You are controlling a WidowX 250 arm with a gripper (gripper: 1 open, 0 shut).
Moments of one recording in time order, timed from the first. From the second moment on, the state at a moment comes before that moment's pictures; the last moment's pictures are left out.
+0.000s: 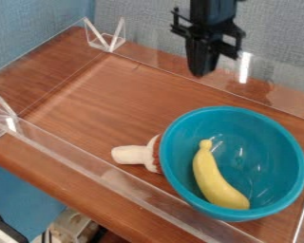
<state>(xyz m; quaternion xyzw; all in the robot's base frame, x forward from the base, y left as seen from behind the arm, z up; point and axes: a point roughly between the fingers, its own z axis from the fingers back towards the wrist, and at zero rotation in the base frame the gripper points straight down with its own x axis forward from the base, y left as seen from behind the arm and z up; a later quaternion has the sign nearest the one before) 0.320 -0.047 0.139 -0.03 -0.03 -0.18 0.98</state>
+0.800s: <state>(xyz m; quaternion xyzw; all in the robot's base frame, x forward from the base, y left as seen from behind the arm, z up) 0.315 -0.051 0.131 -0.03 -0.02 -0.19 0.98</state>
